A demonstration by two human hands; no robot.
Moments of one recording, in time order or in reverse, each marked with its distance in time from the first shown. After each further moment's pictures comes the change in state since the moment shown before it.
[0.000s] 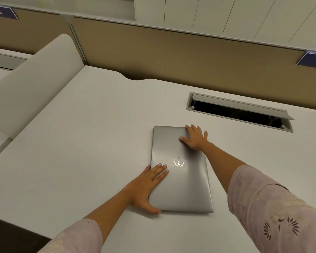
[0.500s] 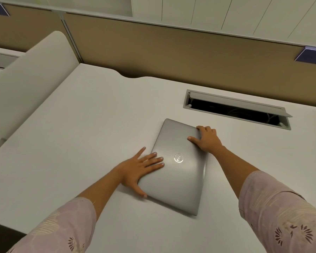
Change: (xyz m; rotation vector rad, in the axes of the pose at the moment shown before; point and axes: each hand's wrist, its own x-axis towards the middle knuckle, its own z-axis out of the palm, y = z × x) left_hand 0.025 -0.047 -0.048 0.329 -0.202 0.143; right_hand -0.012 0.050 -0.010 0.070 0.139 0.050
